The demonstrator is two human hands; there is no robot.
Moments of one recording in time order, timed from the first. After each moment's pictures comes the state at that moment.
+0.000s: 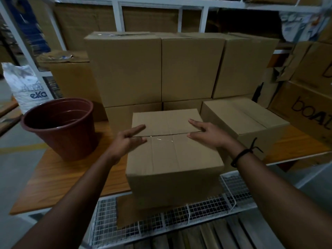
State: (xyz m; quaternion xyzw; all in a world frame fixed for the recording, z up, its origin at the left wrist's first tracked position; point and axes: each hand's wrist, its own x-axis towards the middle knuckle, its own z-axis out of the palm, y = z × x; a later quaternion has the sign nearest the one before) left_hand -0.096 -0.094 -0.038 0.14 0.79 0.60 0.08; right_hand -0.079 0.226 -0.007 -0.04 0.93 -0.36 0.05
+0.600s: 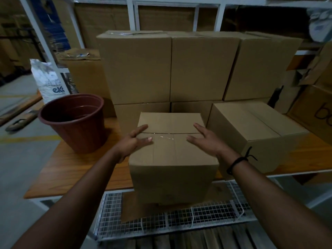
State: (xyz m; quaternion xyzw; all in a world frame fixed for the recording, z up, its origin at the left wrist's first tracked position) left_hand -0.095 -0.086 -0.042 0.04 0.78 0.61 0.13; right_hand -0.101 0.220 -0.047 0.00 0.89 -0.44 0.07
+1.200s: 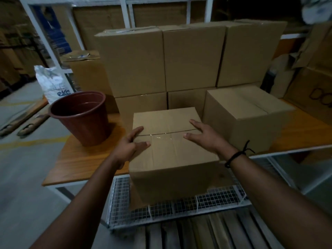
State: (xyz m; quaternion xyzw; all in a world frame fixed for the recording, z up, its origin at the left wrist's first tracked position) left_hand -0.008 -0.081 -0.047 0.01 0.78 0.61 0.10; right_hand -0.032 0.221 -0.053 -0.04 0.88 -0.48 0.06
